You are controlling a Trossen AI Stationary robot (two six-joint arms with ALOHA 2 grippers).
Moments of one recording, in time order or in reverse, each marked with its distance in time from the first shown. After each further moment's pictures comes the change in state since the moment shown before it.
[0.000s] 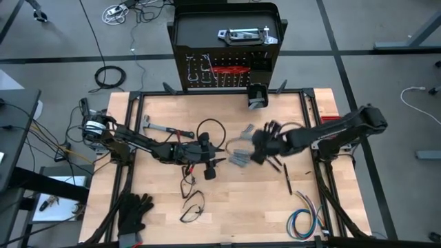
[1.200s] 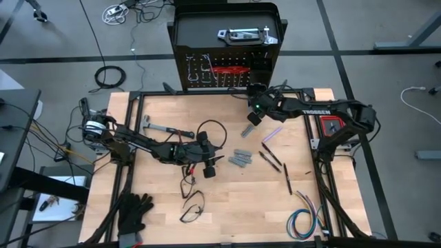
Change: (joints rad) left arm 0.000 0.000 0.000 -0.069 -0.064 0.023; right arm -0.588 0.124 0.001 0.247 -0.080 -0.351
